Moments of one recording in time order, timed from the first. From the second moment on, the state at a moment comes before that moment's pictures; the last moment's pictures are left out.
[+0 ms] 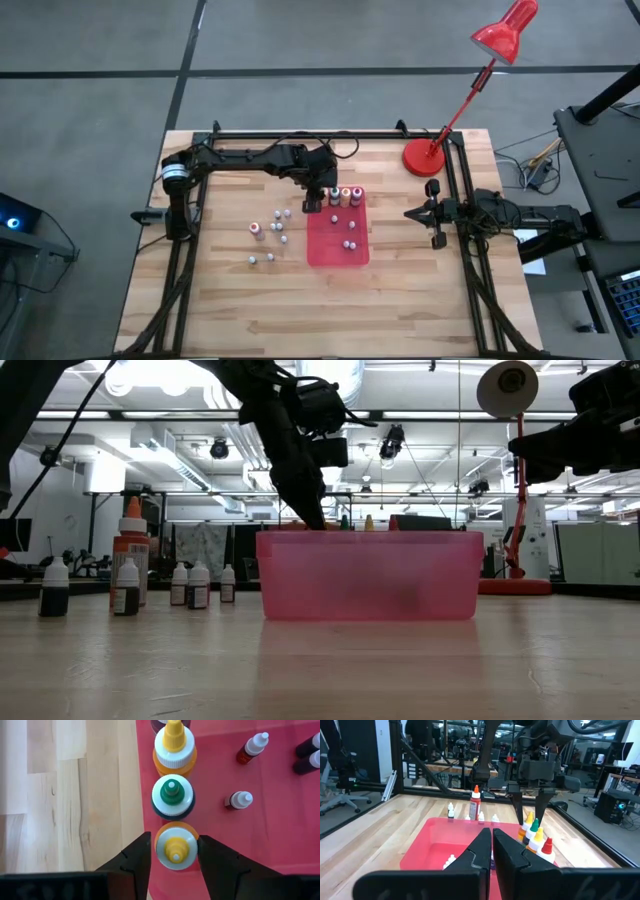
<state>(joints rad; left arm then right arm) 0.26 1.87 1.50 -0.69 0.04 0.34 -0.02 0.02 0.01 0.01 -0.05 -0.06</state>
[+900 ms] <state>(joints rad) 0.26 1.87 1.51 -0.75 0.02 0.34 -0.02 0.02 0.01 0.01 -0.05 -0.06</state>
